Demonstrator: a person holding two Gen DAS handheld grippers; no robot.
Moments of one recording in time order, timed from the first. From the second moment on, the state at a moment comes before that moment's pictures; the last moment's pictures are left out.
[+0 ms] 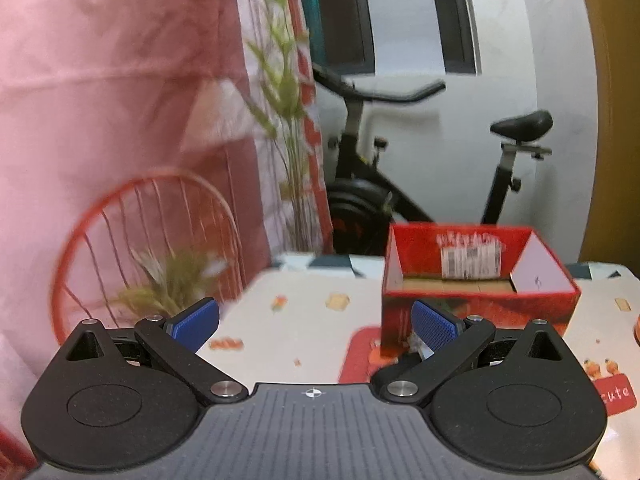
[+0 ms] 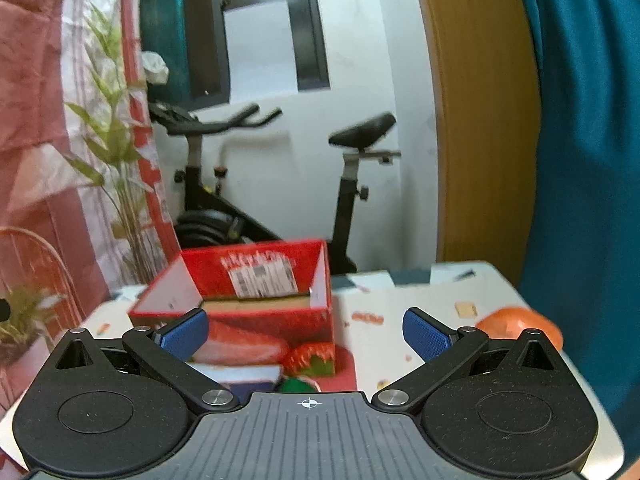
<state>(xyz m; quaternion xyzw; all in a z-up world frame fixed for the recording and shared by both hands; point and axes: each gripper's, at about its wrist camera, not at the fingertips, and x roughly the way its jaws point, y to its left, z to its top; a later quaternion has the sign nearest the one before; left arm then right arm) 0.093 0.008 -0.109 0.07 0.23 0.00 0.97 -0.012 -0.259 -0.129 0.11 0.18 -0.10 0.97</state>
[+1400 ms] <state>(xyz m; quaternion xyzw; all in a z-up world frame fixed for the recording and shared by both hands) 0.216 -0.012 -0.181 0.06 0.38 -0.05 0.92 0.113 -0.252 -0.210 0.06 0.32 0.04 0.94</state>
